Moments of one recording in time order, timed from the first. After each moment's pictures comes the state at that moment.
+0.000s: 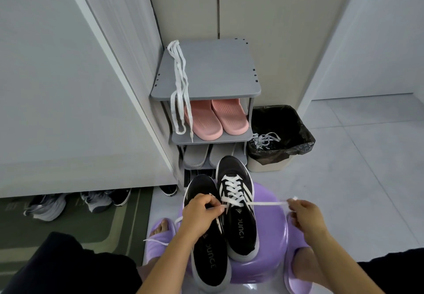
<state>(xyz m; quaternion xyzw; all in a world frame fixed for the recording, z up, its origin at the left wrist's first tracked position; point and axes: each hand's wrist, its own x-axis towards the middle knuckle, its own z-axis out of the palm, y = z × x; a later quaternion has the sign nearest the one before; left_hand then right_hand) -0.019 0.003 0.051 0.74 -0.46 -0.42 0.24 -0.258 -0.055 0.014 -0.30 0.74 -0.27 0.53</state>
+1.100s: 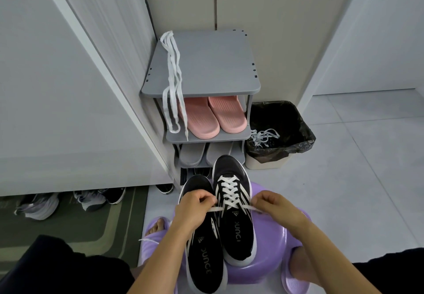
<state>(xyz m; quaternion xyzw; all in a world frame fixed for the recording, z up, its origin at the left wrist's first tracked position) -0.010 -0.017 0.040 0.75 -0.43 -0.44 0.24 -0.222 -0.066 0.034 -0.52 0.56 -0.14 0.63</state>
